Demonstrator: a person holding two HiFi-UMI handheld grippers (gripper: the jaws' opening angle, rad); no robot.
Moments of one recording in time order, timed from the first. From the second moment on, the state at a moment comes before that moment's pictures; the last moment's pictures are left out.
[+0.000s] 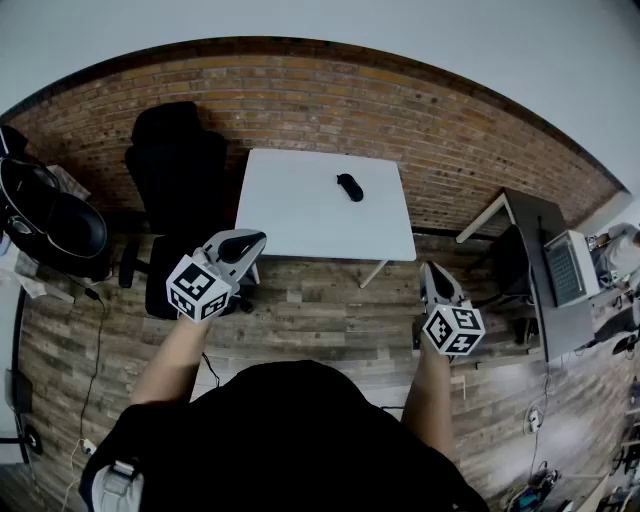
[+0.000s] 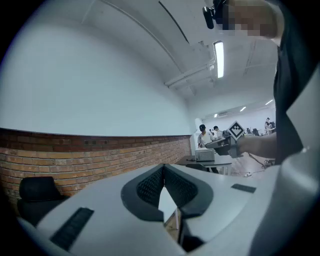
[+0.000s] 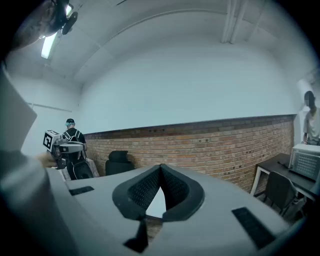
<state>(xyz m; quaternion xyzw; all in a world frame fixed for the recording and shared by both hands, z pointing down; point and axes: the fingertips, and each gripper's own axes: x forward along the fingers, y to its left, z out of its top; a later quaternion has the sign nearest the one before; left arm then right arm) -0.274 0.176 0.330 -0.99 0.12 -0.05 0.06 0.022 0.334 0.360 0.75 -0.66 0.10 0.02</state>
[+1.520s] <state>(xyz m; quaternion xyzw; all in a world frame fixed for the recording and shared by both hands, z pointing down) -0.272 0.132 0.364 -0.99 0.11 -0.08 0.04 0.007 0.277 0.376 0.73 -0.67 0.11 0.03</state>
